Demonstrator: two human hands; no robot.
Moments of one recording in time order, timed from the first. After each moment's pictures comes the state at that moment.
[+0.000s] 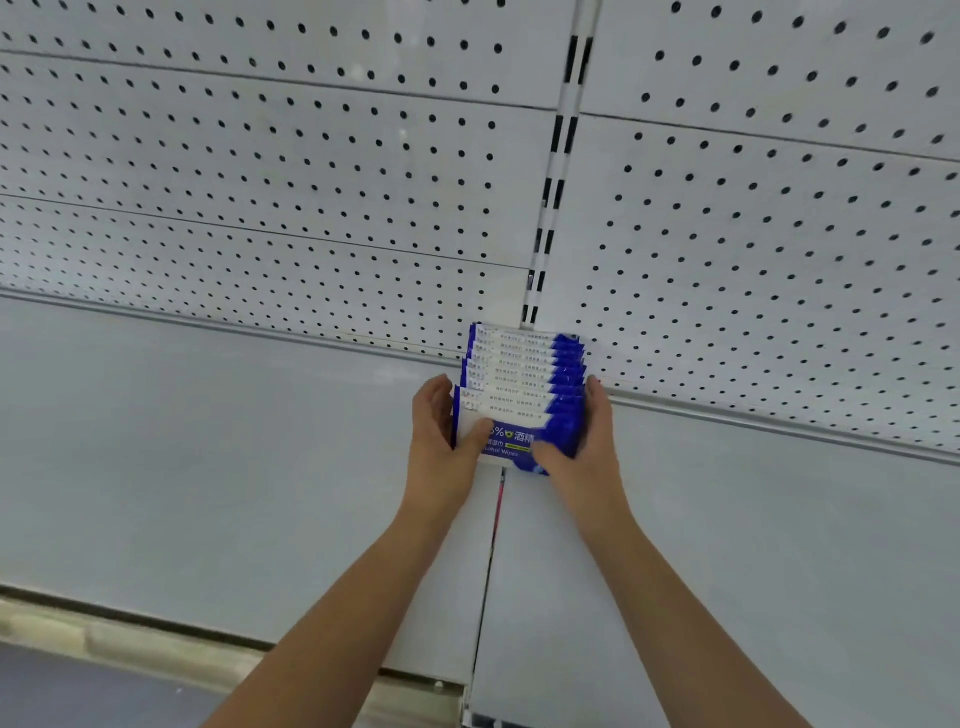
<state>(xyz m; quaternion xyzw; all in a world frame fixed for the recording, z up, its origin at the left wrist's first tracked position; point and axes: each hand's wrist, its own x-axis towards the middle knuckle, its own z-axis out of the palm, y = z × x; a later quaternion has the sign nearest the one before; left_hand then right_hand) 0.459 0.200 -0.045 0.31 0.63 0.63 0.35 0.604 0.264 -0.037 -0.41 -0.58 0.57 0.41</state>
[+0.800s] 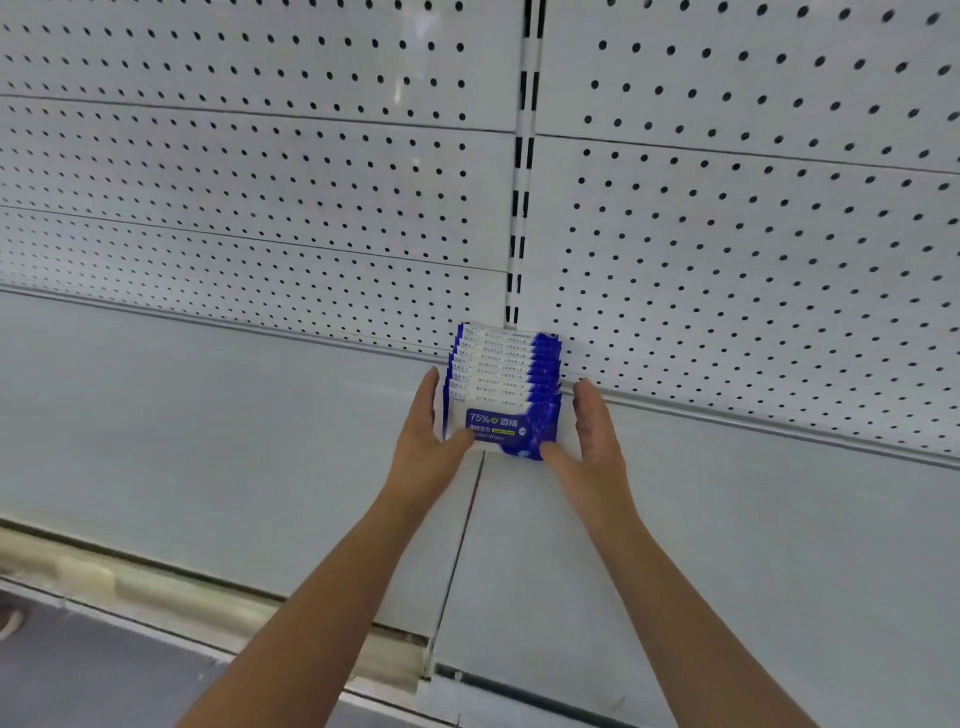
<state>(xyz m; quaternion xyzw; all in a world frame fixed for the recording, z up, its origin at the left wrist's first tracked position) 0.478 0.184 -0.016 0.35 0.69 0.54 0.32 0.648 0.258 -0.024 -0.44 -0.62 0.54 0.36</state>
